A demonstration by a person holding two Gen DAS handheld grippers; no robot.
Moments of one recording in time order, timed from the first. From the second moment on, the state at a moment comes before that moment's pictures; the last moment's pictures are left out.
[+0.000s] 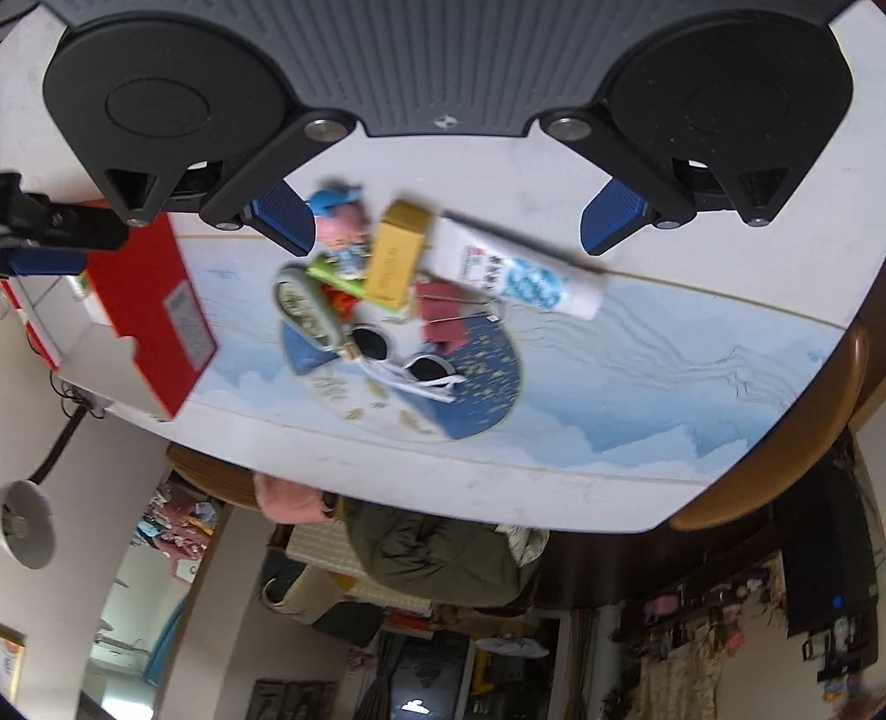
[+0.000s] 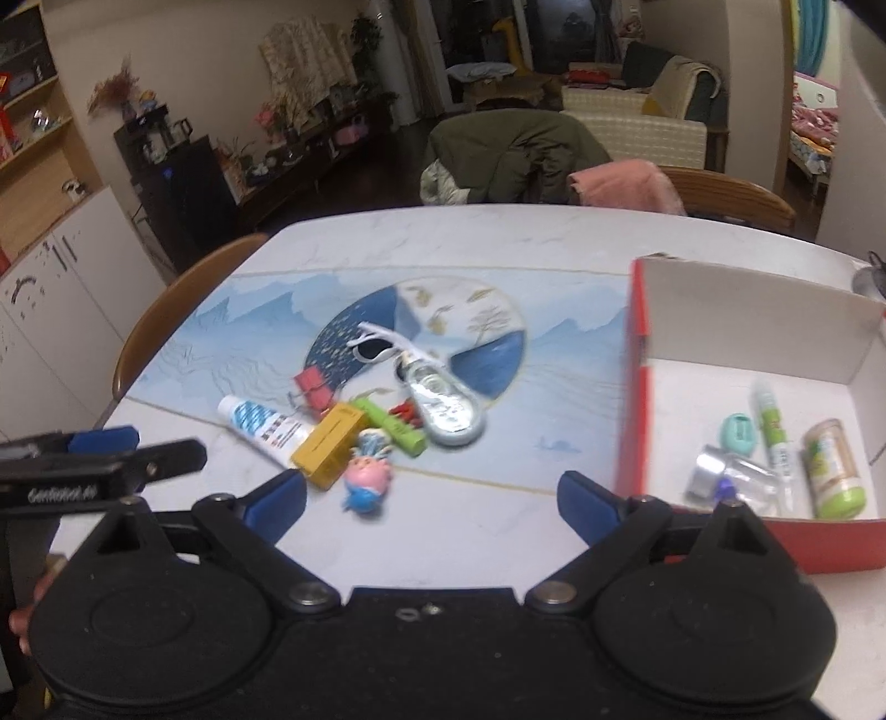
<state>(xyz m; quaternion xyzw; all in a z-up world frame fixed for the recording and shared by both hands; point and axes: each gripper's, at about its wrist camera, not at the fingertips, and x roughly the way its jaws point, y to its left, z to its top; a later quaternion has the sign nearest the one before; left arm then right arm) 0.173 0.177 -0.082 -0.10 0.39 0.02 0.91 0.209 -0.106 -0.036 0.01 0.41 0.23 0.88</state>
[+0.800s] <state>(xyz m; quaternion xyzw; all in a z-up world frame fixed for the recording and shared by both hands) 0.248 0.259 -0.155 0.02 0.43 -0.10 0.90 0.244 -0.006 -0.098 -0.04 0.48 0.22 0.85</state>
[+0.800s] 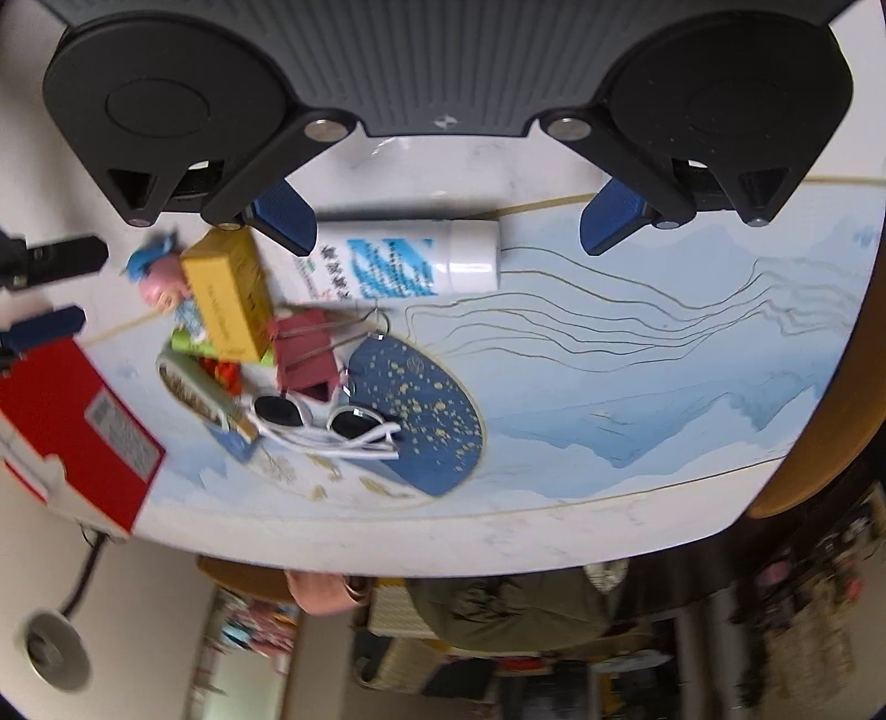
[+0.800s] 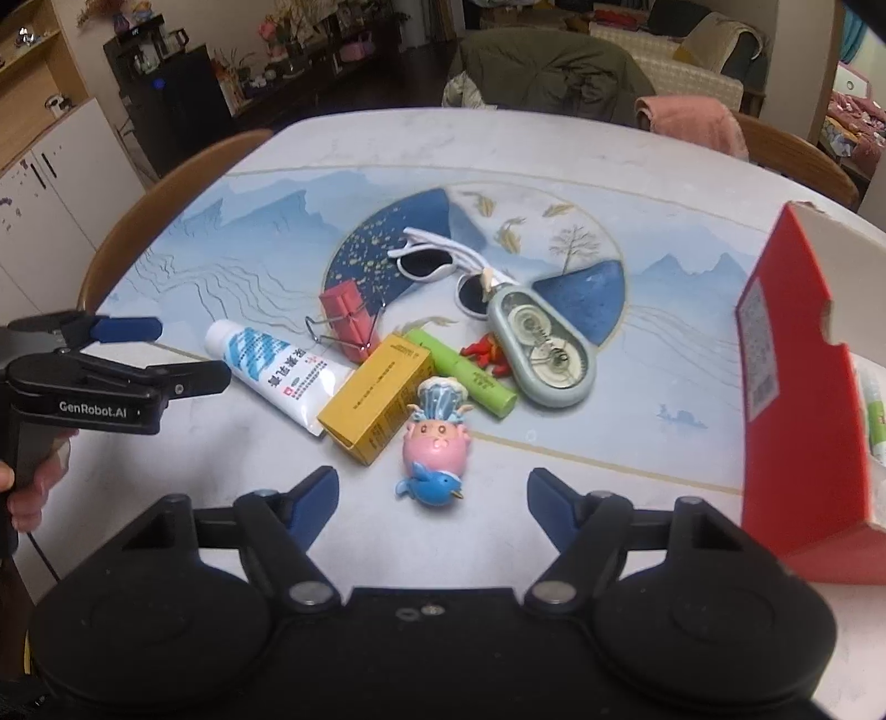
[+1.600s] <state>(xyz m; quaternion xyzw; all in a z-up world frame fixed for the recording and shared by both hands) 0.287 0.258 -0.181 0.06 0.41 -0.26 0.87 0.271 0.021 -0.133 -0.08 0.53 0.21 0.82</state>
